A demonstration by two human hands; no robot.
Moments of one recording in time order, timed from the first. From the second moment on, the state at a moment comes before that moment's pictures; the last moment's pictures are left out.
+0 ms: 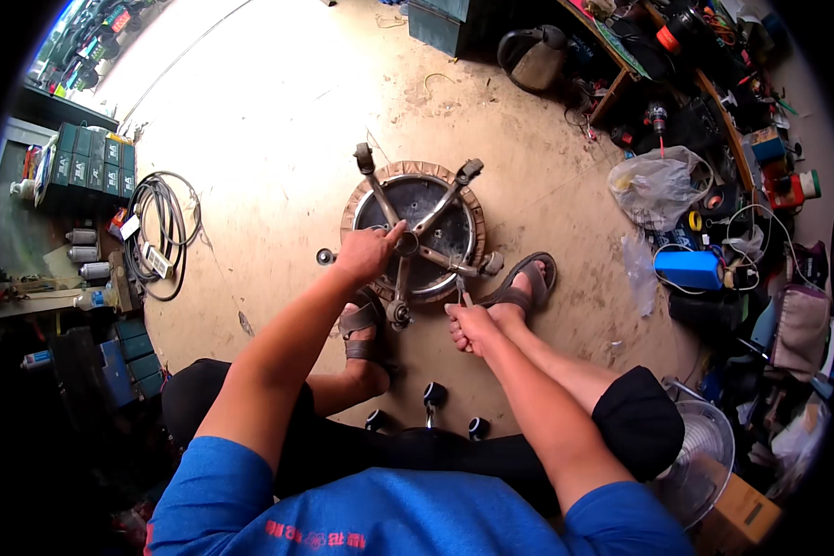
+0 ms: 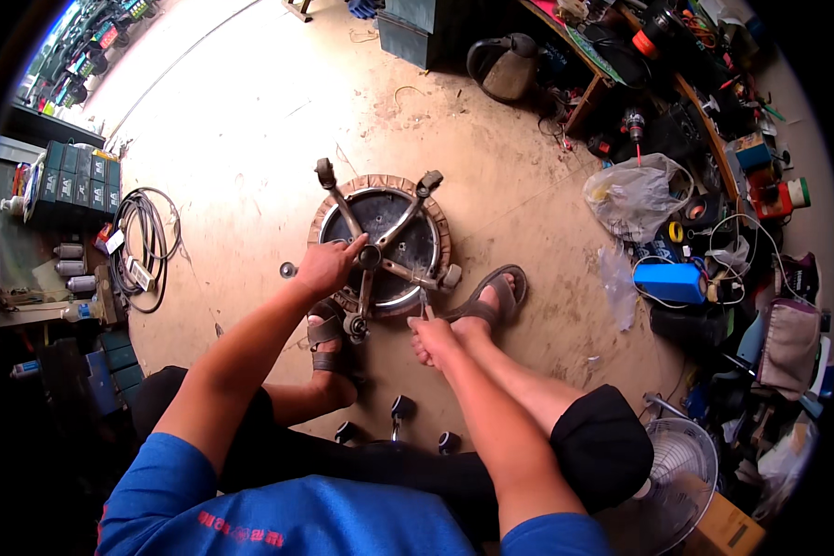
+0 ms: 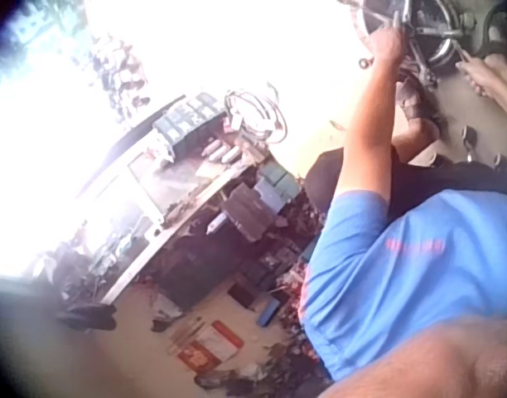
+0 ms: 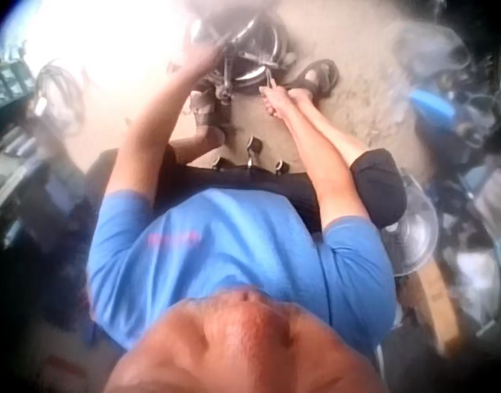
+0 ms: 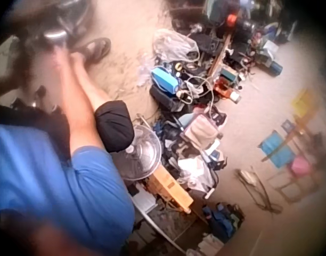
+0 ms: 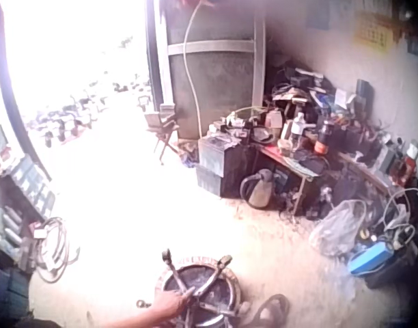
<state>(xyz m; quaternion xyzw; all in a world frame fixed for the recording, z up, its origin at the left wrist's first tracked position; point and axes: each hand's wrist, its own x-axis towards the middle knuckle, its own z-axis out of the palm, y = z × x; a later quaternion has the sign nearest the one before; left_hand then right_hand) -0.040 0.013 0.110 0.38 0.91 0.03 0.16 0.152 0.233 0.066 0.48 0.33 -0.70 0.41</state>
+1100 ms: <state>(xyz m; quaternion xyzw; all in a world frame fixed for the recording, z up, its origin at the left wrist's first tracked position) -0.033 0.044 0.085 0.34 0.91 0.00 0.22 0.151 0.227 0.064 0.44 0.14 -0.78 0.42</state>
